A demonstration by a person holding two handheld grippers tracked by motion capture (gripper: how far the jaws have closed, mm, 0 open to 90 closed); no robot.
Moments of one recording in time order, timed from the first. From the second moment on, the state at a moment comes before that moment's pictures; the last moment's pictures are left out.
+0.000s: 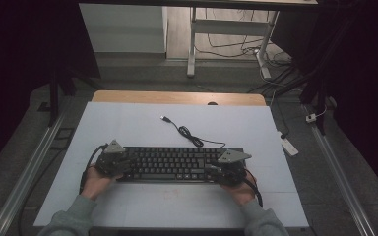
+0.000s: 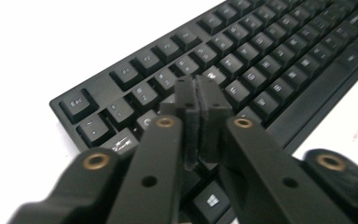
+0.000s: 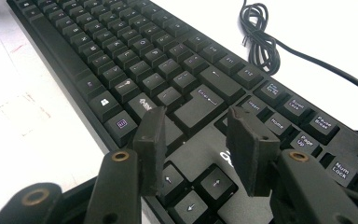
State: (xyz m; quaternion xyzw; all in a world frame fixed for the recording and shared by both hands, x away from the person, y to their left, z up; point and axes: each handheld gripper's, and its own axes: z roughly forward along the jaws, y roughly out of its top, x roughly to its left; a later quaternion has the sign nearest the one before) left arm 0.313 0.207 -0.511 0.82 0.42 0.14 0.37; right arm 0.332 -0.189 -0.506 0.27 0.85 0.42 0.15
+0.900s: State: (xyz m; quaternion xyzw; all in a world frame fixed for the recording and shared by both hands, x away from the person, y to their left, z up) left arm 0.317 0.206 -0.522 0.83 0.43 0.13 0.33; right arm 0.332 -0.189 -0.506 0.27 0.85 0.42 0.15
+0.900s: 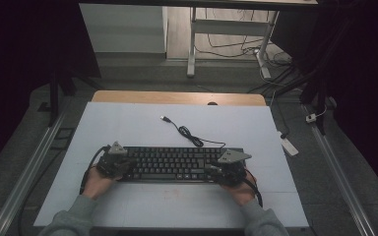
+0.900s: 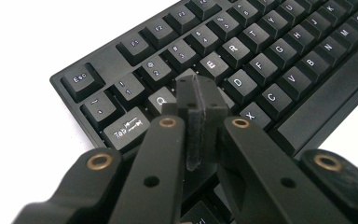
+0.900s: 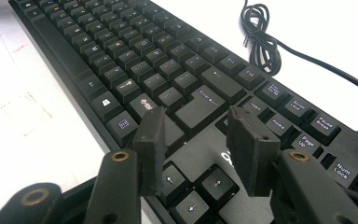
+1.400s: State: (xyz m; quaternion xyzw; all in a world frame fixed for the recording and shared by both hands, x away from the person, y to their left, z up) left arm 0.313 0.210 -0.512 0.81 0.42 0.13 0.39; right arm 0.332 -0.190 -0.506 0.27 0.85 0.42 0.15
